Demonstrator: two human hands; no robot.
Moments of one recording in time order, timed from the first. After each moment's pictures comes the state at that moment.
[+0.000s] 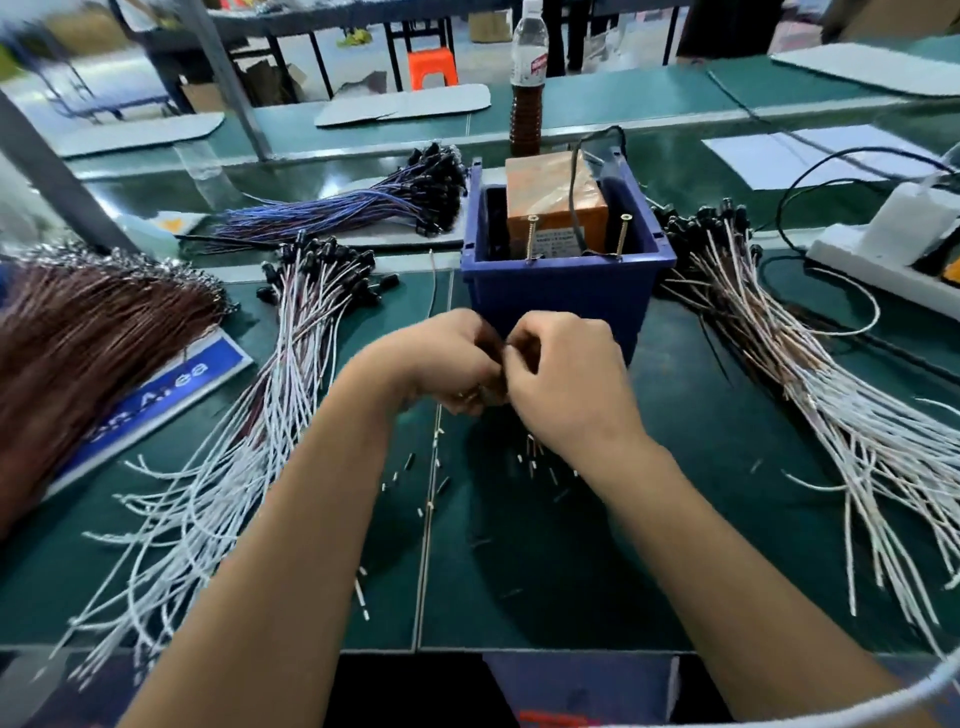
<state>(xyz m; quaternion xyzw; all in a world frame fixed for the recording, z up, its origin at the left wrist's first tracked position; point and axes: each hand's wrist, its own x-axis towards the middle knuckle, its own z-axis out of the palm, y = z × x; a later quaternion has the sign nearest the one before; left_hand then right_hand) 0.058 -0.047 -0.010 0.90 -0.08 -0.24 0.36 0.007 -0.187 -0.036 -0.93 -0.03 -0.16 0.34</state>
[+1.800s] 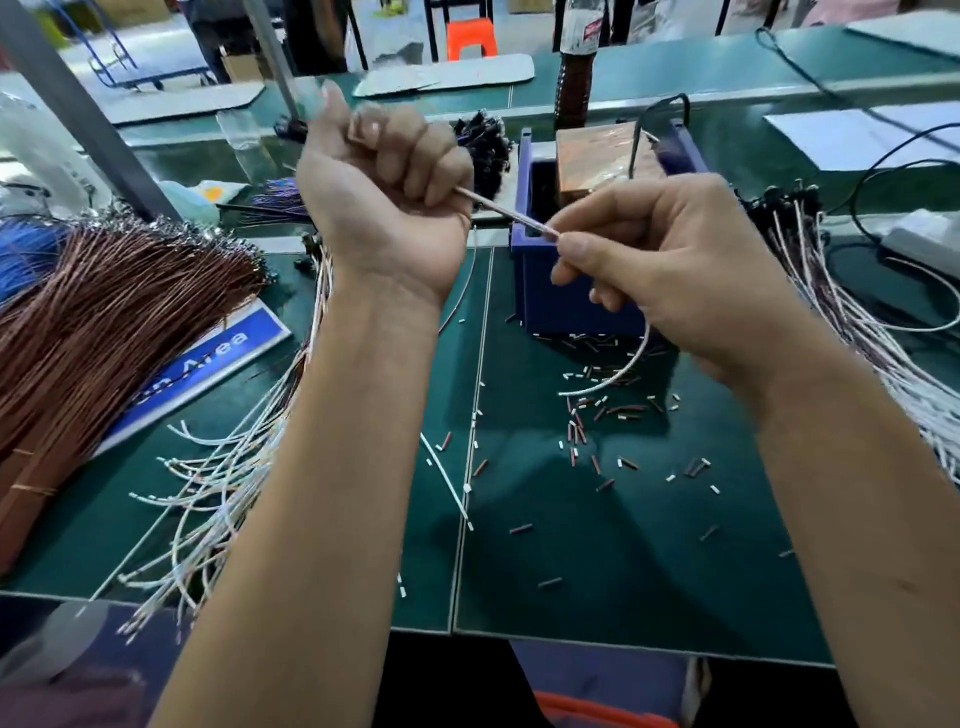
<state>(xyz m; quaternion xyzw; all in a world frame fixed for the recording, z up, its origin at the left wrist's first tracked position) 0.057 -0.020 0.056 0.23 -0.08 0.05 0.97 0.028 -0.218 0.020 -0.76 -0.20 -0.06 0.61</state>
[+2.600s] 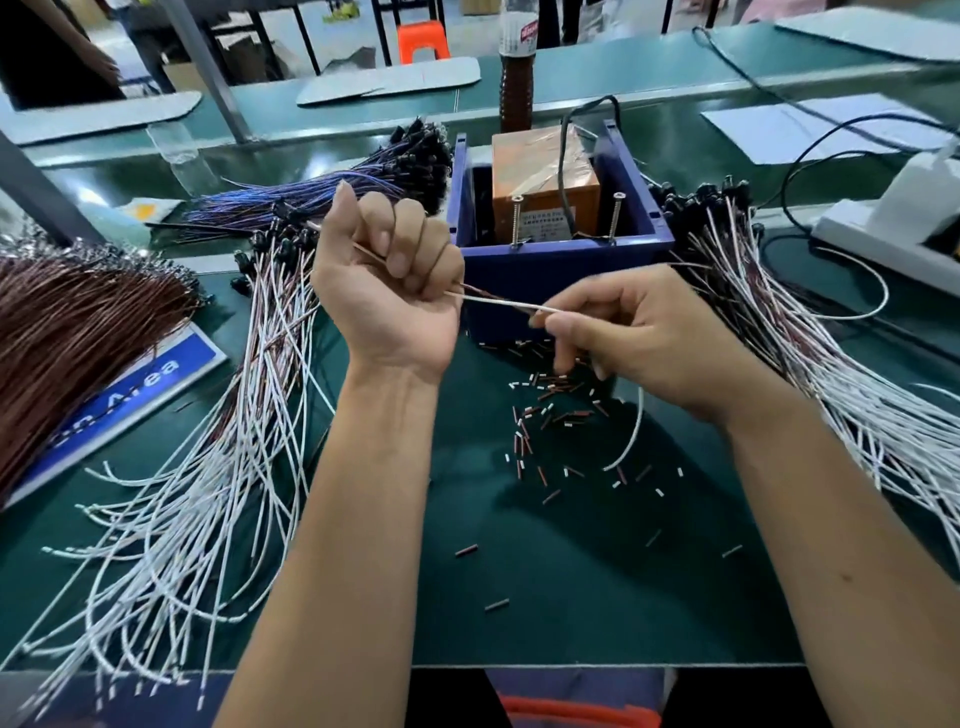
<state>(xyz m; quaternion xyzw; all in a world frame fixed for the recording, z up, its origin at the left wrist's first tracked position) 0.058 -0.059 0.000 0.23 -0.13 0.02 0.97 0.032 -0.271 -0.033 -0.79 -0.21 0.02 0.58</state>
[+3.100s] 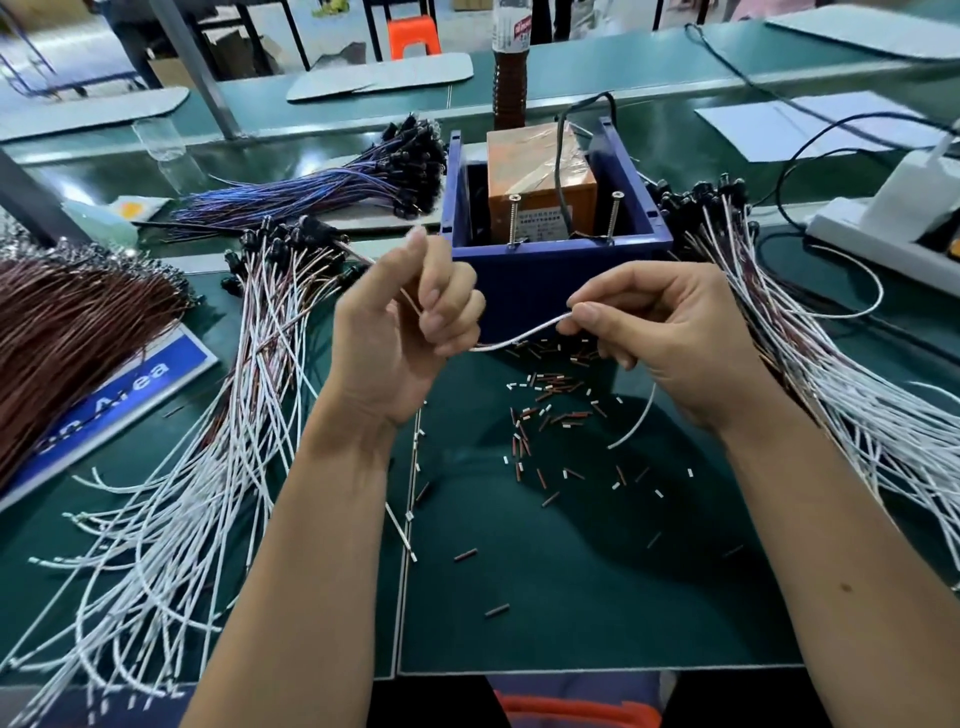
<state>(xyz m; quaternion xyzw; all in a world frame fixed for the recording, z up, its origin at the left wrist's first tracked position) 0.047 -0.040 -0.020 0.46 -0.21 -0.13 0.85 0.025 -0.277 -0.044 -0.71 -0.16 -0.07 0.68</state>
